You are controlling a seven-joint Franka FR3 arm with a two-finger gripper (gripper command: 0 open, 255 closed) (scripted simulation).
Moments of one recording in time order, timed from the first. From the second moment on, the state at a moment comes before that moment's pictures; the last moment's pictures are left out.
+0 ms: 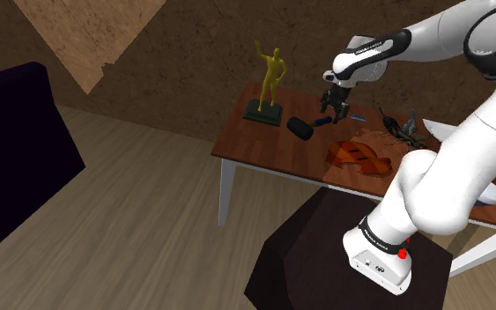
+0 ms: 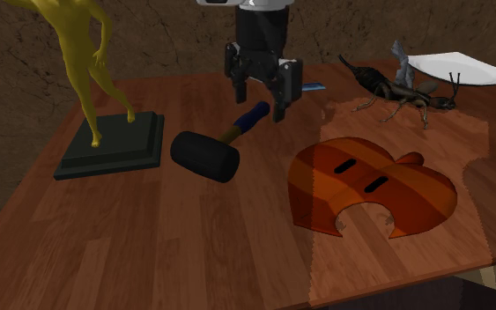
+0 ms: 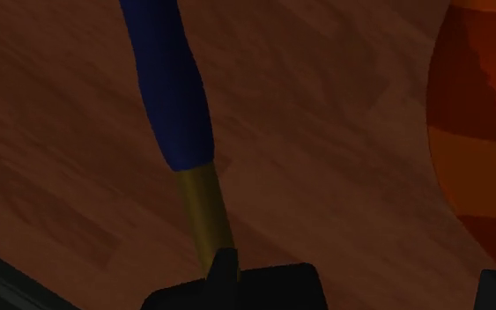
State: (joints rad) arm 0.37 -0.08 -1.01 -2.28 -0.08 2.23 -1.74
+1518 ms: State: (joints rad) arm 0.14 0.47 -0.82 -2.02 0.49 2.26 -2.37
